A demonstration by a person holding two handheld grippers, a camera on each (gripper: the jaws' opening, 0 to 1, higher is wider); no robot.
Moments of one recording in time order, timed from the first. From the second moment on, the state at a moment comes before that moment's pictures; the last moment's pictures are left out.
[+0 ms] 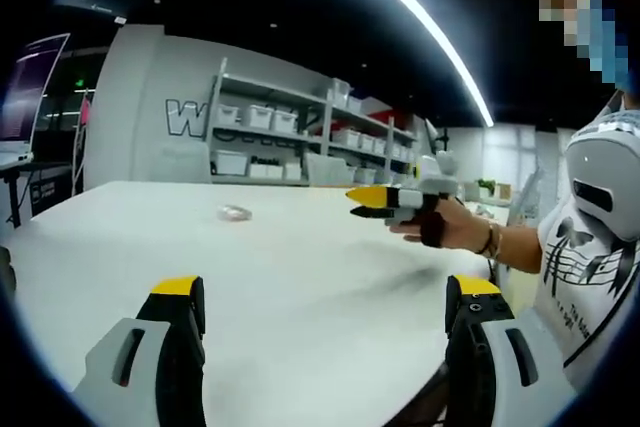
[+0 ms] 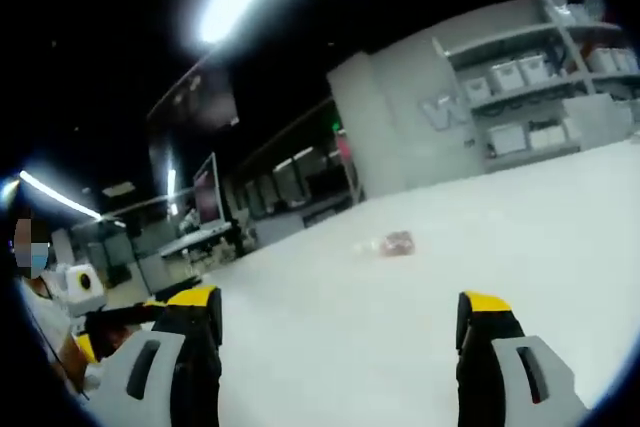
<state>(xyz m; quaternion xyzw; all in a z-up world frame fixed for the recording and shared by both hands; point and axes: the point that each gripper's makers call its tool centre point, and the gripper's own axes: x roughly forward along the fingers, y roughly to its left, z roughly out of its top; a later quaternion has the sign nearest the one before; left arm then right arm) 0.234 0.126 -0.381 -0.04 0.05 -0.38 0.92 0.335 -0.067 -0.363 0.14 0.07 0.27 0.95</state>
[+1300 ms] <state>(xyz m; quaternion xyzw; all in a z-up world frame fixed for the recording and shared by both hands) 0.242 0.164 -0.378 -0.04 0.02 -0.31 0.95 0.231 -0.123 -0.360 0.10 -0.04 0.22 0.97</state>
